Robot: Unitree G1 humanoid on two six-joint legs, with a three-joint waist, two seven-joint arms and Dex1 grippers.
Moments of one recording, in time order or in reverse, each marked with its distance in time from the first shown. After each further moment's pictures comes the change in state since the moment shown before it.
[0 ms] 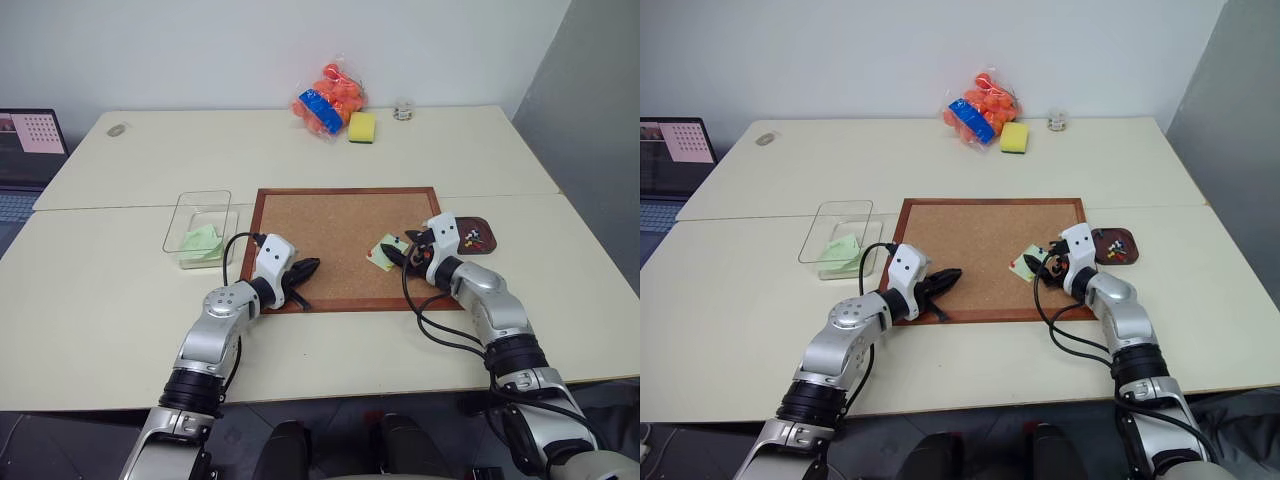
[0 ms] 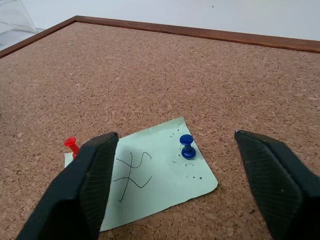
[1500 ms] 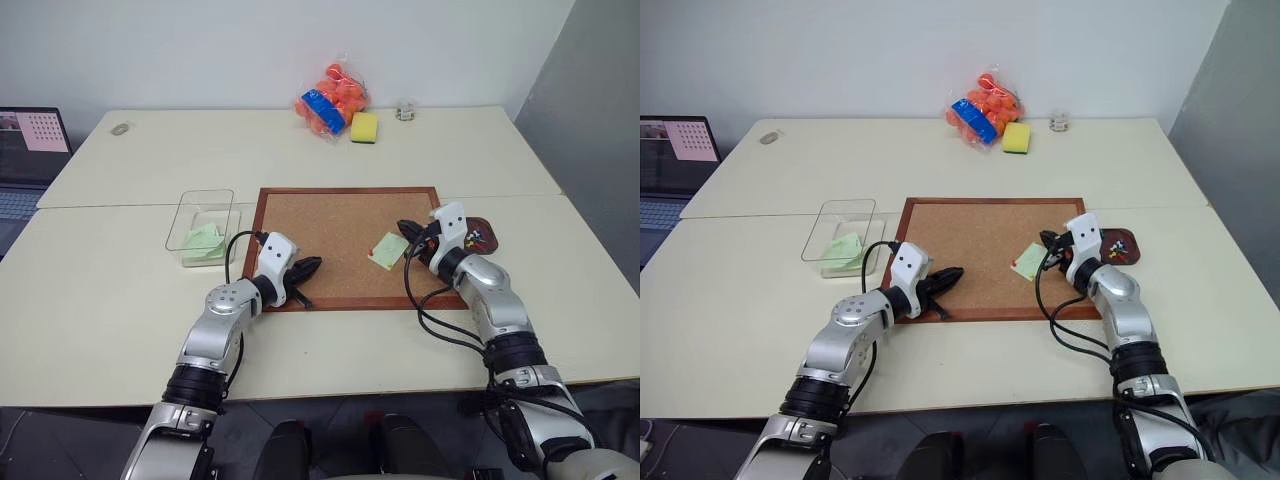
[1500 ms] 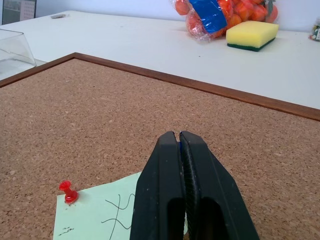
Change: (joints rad) left arm -0.023 -0.009 0.000 0.041 0.008 -0.007 -0.002; right arm -0.006 0.014 -0.039 -0.010 -0.035 -0.138 -0.020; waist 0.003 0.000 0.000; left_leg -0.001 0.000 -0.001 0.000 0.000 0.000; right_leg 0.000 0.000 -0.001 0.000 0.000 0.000
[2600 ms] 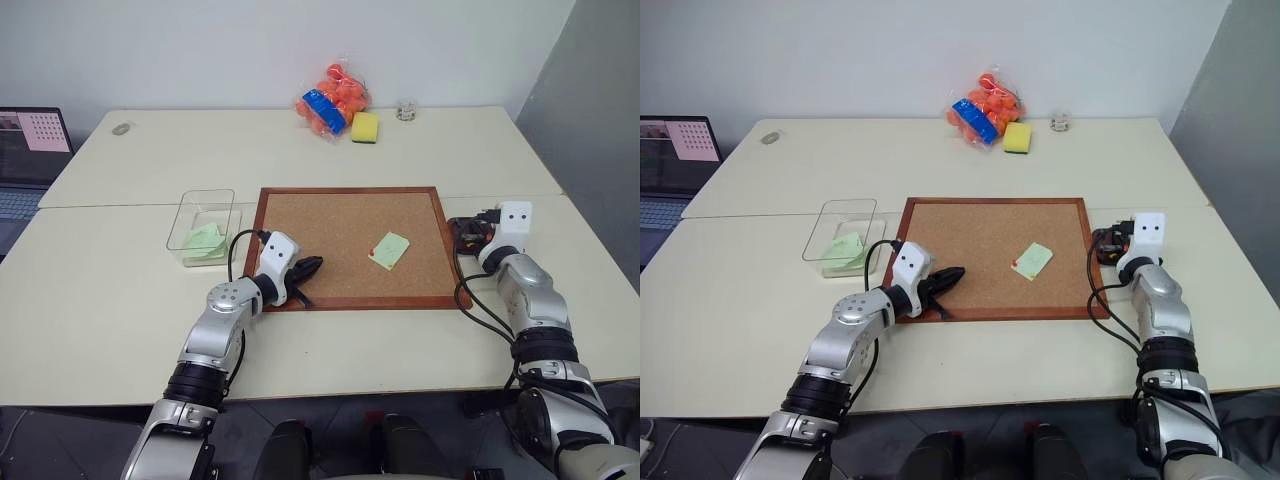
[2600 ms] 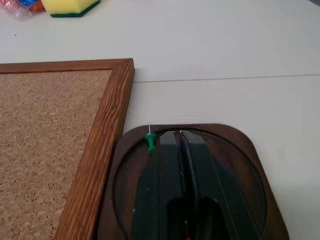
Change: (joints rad) left arm -0.013 0.000 -0.005 0.022 0.018 -0.021 -0.016; right arm -0.032 -0.077 -0.213 0.096 0.006 0.163 -0.323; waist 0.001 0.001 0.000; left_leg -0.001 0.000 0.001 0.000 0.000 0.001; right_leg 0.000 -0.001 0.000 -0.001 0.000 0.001
